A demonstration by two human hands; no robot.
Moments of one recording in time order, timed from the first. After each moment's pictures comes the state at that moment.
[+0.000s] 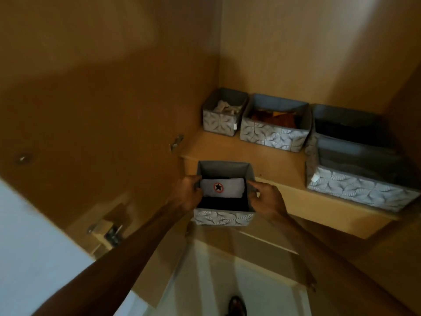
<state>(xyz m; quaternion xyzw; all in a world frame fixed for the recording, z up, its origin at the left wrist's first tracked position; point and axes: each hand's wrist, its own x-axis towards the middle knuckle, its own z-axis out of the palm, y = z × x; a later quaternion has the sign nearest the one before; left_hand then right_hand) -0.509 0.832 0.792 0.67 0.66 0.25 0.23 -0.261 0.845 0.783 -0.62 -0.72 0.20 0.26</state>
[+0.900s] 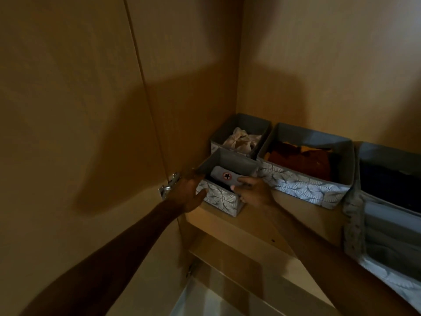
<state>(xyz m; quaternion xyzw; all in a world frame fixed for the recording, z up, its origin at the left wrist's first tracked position) -0.519 1.044 0.799 0.68 0.70 0.19 0.12 -0.303 1.104 0.799 -0.54 -0.64 0.45 0.31</state>
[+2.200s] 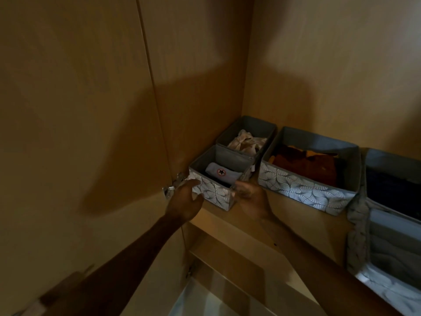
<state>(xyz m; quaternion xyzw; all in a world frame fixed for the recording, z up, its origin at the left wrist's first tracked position) -0.515 1.023 0.777 0.56 0.72 0.37 0.18 -0.311 1.097 0.772 -0.47 -0.69 0.42 0.37</state>
